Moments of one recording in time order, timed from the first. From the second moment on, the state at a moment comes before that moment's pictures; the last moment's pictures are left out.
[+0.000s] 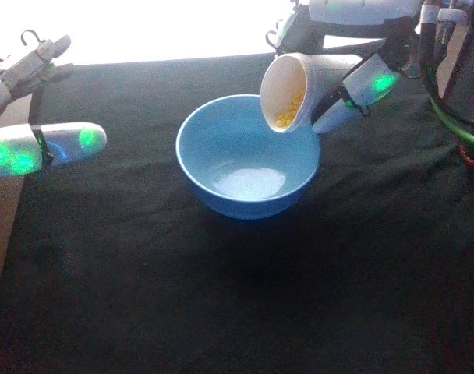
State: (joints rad) left arm 1.07 -1.01 1.29 -0.33 -1.03 0.53; right arm -0.31 -1.27 1.57 -1.26 0.54 0.06
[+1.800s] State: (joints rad) left arm 1.05 -1.00 1.29 -0.31 -1.00 0.53; right arm -0.25 -1.28 1.50 -1.51 0.52 0.11
